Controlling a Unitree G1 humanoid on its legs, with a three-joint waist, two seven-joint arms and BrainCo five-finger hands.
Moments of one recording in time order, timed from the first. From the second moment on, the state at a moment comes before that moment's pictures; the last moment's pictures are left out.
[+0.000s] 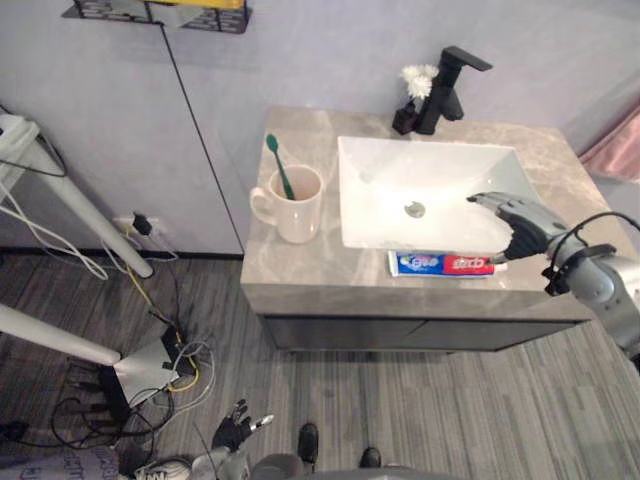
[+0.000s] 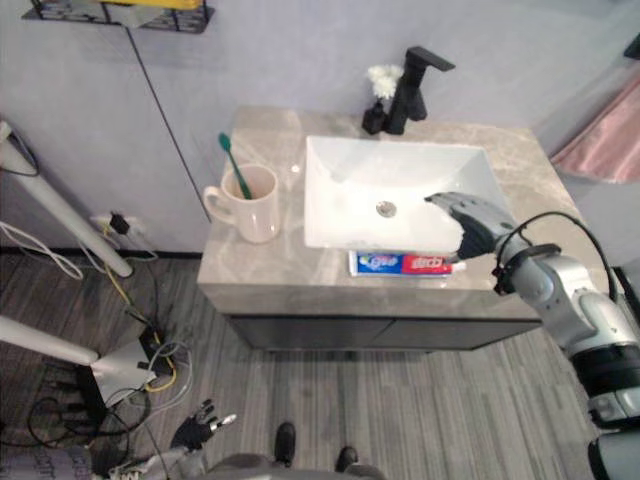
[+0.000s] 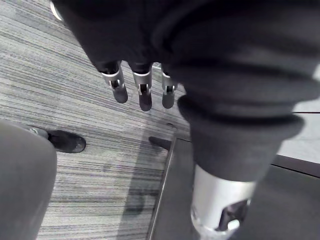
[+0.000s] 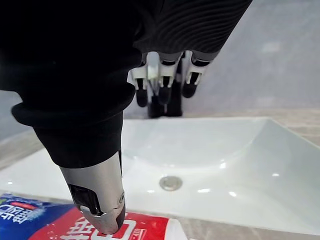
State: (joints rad) left arm 0.12 0.10 0.12 0.97 -0.20 -0.18 -0.13; right arm -0.37 -0.99 0.17 0.21 -0.41 -0.30 0.11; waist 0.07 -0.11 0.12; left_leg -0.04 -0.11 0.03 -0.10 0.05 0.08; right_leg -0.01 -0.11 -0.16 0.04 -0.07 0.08
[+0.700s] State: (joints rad) left arm 0.10 0.11 0.11 0.94 -0.20 -0.18 -0.13; right arm -0.37 -0.99 0.25 0.13 -0.35 -0.31 0.18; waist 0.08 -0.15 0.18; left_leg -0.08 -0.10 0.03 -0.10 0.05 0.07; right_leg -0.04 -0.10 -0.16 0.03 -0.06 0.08
